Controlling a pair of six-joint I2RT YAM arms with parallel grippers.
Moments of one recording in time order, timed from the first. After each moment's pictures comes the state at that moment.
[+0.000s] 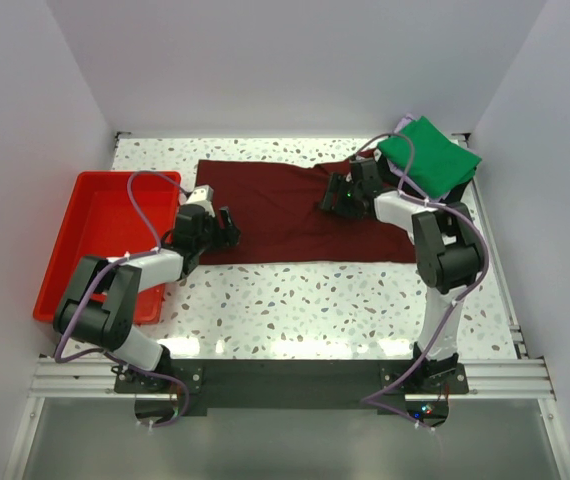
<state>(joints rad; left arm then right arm) -0.28 1.54 0.61 0.34 0.02 -0.43 0.30 1.99 1.28 -0.08 -0.12 0.53</state>
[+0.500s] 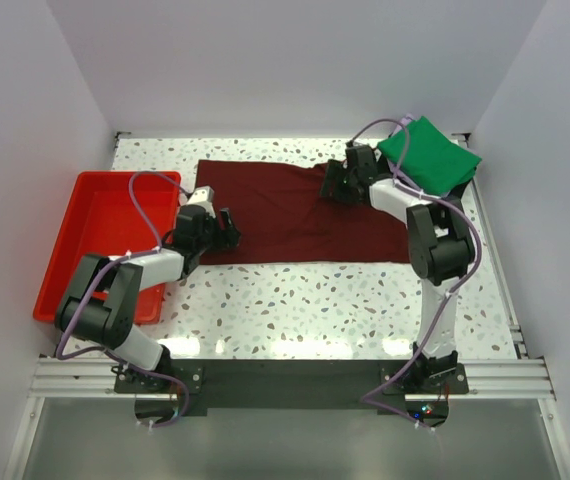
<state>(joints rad) -0.28 1.55 0.61 0.34 0.02 -0.42 0.30 2.08 1.44 -0.14 -0.04 0.49</state>
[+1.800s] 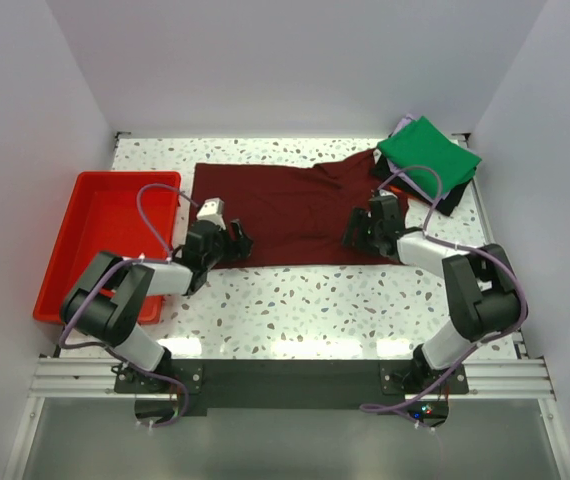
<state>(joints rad) -0.38 1.60 0.50 0.57 0.00 -0.49 0.30 1.62 0.81 -0.04 0.02 0.53</state>
